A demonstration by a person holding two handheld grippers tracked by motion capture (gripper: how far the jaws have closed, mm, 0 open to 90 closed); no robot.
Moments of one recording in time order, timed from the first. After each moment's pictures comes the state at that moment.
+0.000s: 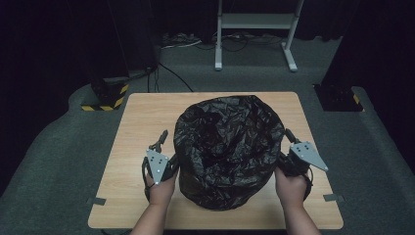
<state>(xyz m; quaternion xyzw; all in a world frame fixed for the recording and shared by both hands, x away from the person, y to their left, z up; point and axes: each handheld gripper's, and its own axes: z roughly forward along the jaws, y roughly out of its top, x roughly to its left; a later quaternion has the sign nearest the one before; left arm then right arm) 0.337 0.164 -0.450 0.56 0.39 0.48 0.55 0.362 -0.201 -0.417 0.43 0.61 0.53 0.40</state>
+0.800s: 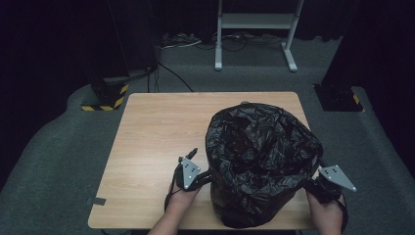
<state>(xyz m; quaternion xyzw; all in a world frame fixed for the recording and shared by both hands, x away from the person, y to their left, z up) 0.338 0.117 -0.496 0.67 0.37 0.37 0.53 0.325 -0.302 -0.475 0.50 0.66 0.40 0.40</state>
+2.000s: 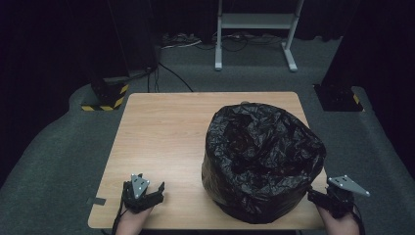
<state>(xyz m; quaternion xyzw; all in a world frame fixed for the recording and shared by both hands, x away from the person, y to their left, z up) 0.286 0.247 -0.518 0.72 0.52 0.31 0.33 0.302 -0.328 -0.485 0.56 0.70 0.34 0.28</state>
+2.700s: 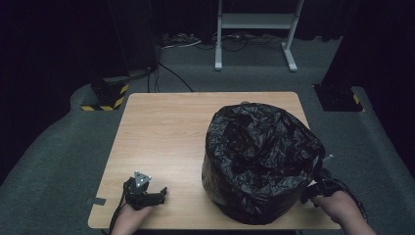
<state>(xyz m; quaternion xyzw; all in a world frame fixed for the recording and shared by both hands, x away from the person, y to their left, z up) 0.303 0.251 -0.529 0.74 0.55 0.22 0.31 0.367 -0.307 -0.488 0.65 0.76 -0.02 0.02</state>
